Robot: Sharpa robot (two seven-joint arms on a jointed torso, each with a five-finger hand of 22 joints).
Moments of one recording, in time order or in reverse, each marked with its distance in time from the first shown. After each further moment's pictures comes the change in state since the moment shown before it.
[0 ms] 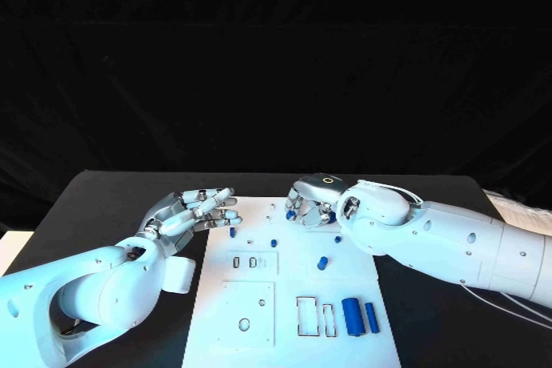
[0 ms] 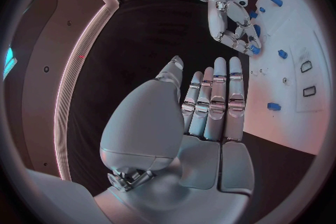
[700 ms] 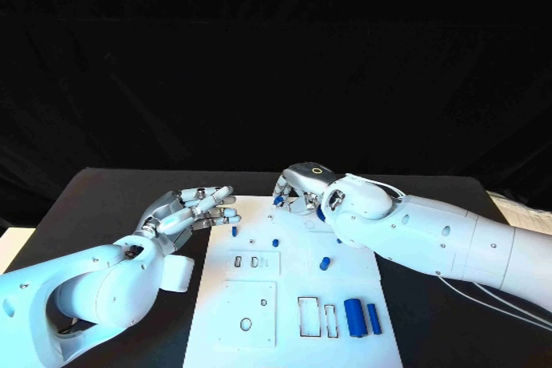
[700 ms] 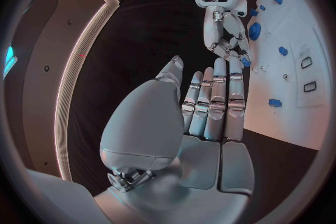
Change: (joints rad) left arm 0.012 -0.005 0.000 0.006 0.000 0.000 -0.003; left_hand 0.000 0.000 -0.003 -0.003 -0.002 0.000 0.000 0.000 0.000 -0.004 0.004 -0.004 0.000 -0.003 0.003 -0.004 0.001 0.000 0.000 0.000 -0.004 -0.002; right arm 0.016 0.097 0.002 -0.087 -0.015 -0.092 -0.043; right_hand 0.007 -0.002 0.008 0.008 -0.012 0.000 0.000 -0.018 0.000 -0.009 0.002 0.000 0.000 0.000 0.000 0.008 0.008 0.000 -0.004 0.004 0.012 0.009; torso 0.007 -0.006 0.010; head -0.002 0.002
